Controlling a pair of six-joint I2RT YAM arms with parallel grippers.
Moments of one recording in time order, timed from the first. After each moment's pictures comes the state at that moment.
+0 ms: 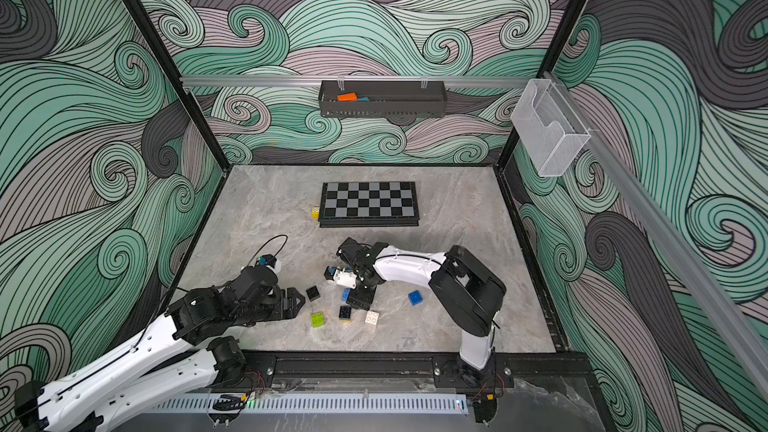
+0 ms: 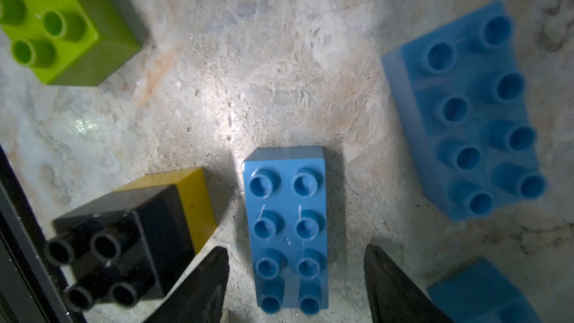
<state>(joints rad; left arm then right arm) -0.84 0.70 0.67 -0.98 -0.08 -0.86 0.92 1.82 1.11 -0.68 -0.15 -0.37</state>
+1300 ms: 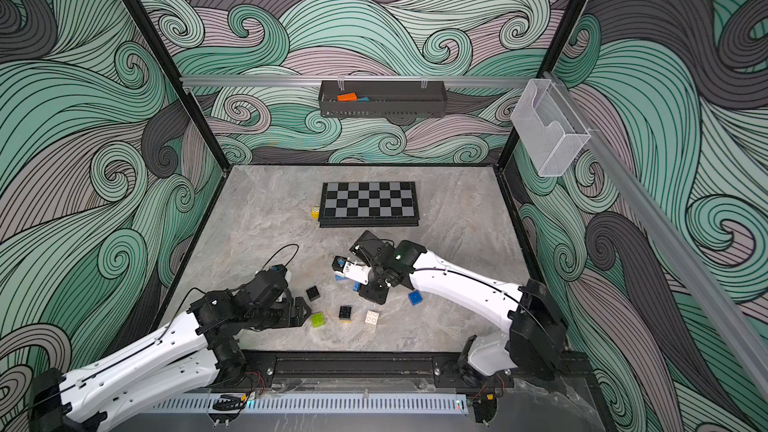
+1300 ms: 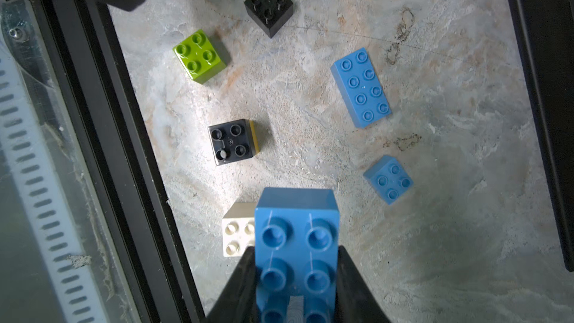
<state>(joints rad) -0.83 0.79 0.52 -0.82 0.03 -0.85 0.95 1.41 1.10 -0.90 -0.07 -0.30</state>
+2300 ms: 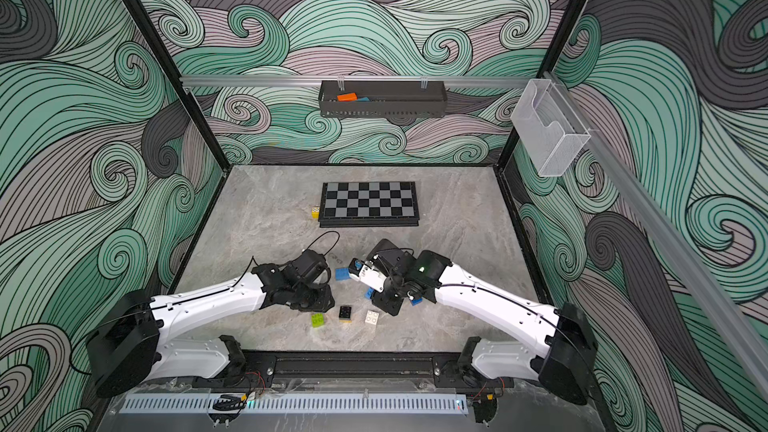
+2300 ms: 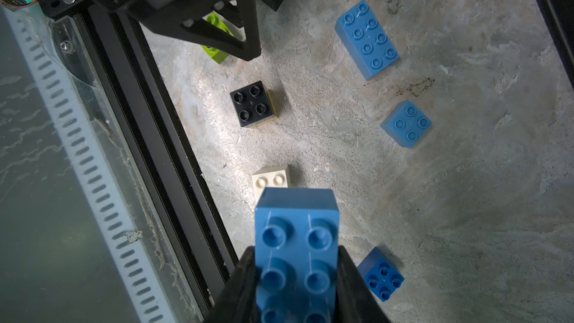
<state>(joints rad) -0.84 1.31 0.69 -0.56 0.16 -0.75 0.95 1.24 1.00 -0.95 -0.10 -0.15</state>
